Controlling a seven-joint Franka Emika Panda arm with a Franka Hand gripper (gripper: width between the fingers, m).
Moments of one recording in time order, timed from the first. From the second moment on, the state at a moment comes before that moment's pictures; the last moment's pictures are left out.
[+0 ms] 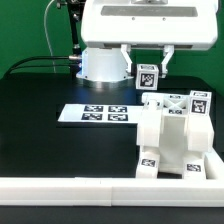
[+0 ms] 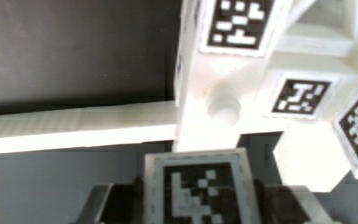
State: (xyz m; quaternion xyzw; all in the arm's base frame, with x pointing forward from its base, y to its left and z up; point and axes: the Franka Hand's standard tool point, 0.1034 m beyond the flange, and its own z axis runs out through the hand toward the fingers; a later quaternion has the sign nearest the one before) arm 0.569 0.042 0.149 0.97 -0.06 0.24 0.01
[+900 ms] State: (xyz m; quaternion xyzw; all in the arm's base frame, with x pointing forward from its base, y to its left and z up) arm 0.564 0.050 0.126 0.97 -0.06 0.25 0.02
